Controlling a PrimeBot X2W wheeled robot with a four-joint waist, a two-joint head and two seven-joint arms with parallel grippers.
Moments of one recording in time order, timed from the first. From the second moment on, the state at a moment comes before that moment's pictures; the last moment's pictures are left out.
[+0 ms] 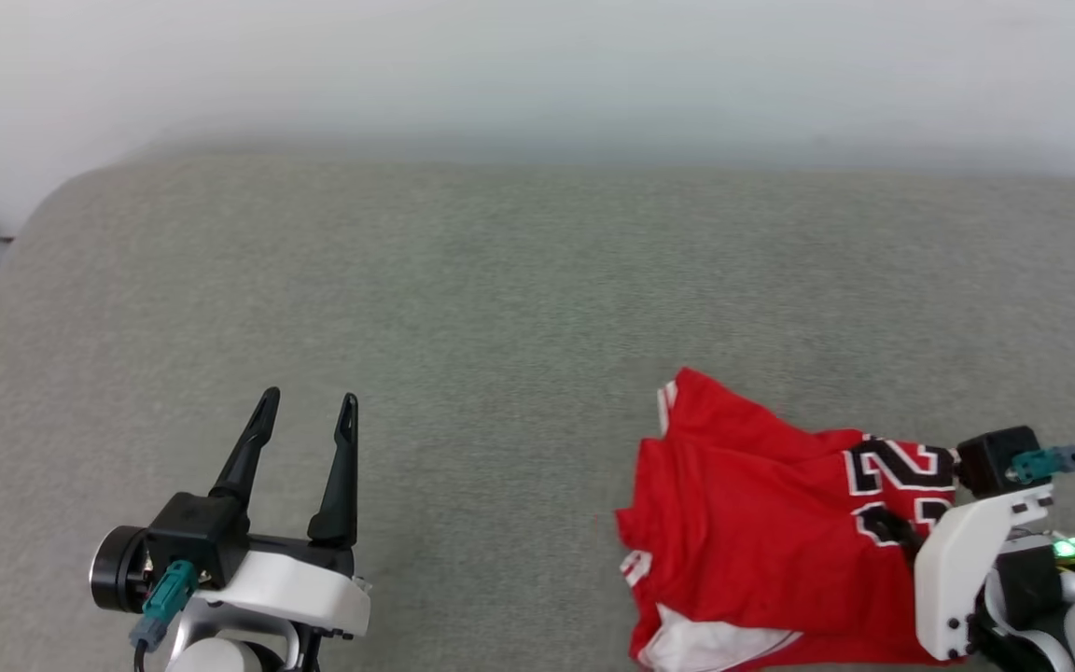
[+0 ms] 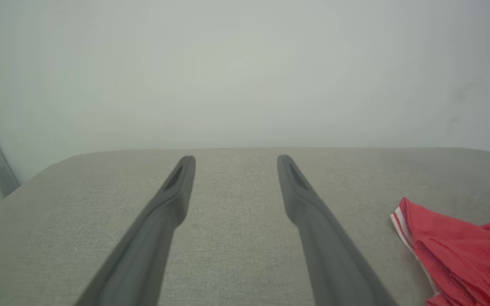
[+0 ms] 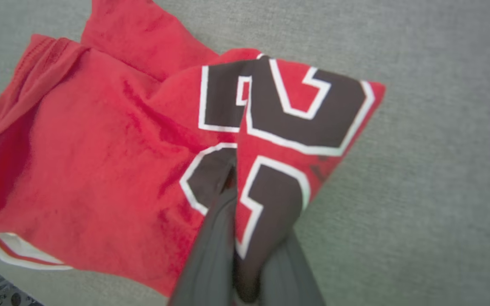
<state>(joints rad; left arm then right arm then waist) -0.08 0.18 -0.15 0.06 -0.24 -0.01 -0.26 -0.14 -0.30 0.12 0.18 0.42 0.13 0.56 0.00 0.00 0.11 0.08</state>
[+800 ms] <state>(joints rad) -0.24 0.25 -0.18 -0.11 -0.19 -0.07 -0.23 -0.37 -0.41 -0.06 0.24 0.22 0.13 0.45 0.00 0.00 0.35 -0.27</state>
